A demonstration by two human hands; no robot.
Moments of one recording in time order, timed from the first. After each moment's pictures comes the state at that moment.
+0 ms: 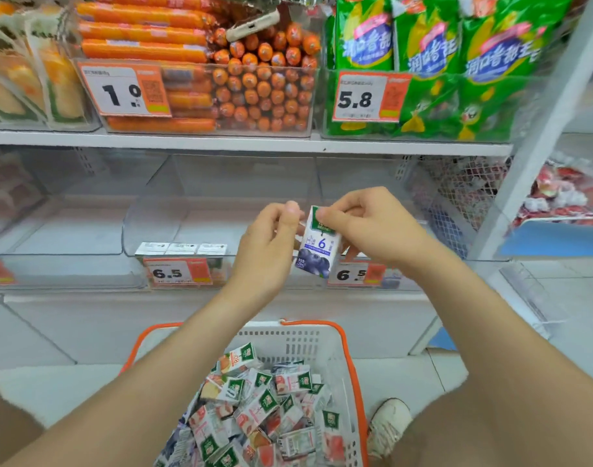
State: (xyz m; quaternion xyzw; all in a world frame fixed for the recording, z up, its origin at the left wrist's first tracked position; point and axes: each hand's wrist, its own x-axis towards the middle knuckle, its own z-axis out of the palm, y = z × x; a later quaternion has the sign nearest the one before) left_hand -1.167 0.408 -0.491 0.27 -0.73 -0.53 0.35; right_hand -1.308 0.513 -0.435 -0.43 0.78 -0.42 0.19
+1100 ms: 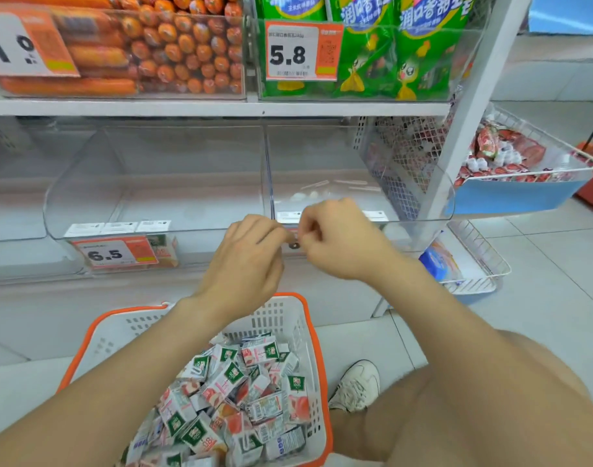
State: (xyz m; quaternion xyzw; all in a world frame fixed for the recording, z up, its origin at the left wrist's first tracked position) left_hand -1.181 0.427 -0.555 0.06 -0.95 -0.07 0.29; right_hand -1.323 0.558 -0.486 -0.54 0.82 -0.21 0.02
